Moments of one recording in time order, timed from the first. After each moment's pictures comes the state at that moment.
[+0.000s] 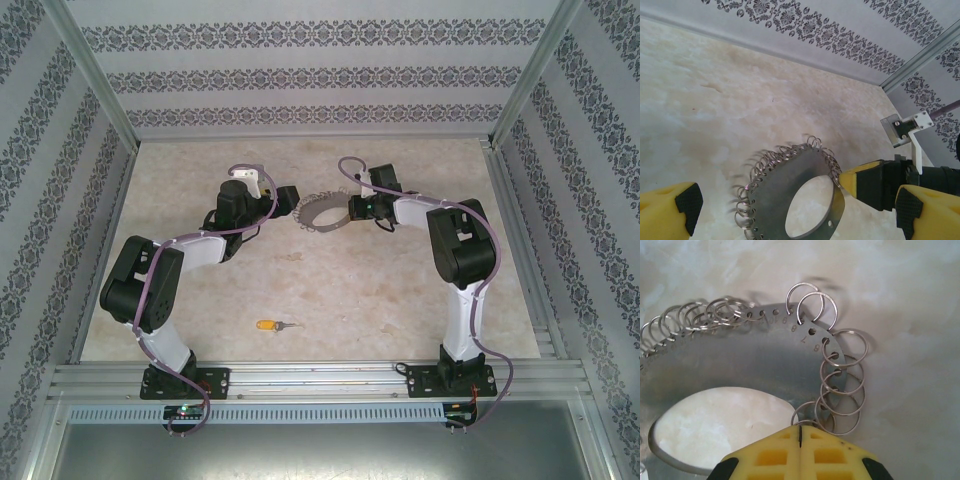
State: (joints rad) left arm -0.30 1.72 0.86 0.55 0.25 -0.53; right arm 0.30 2.07 1.28 -0.09 -0.29 0.22
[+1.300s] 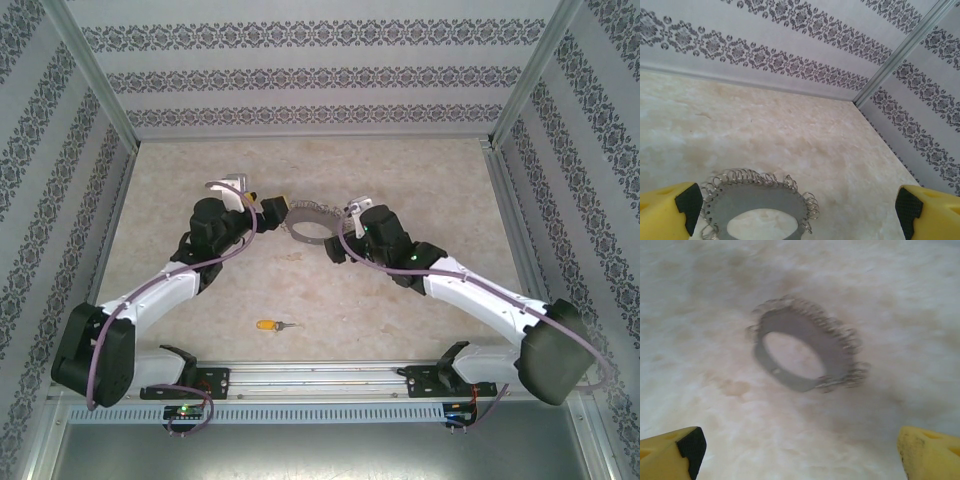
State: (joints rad) left arm -0.34 1.26 0.65 0.44 0.20 -0.46; right arm 0.71 1.24 0.84 -0.24 0.19 0.21
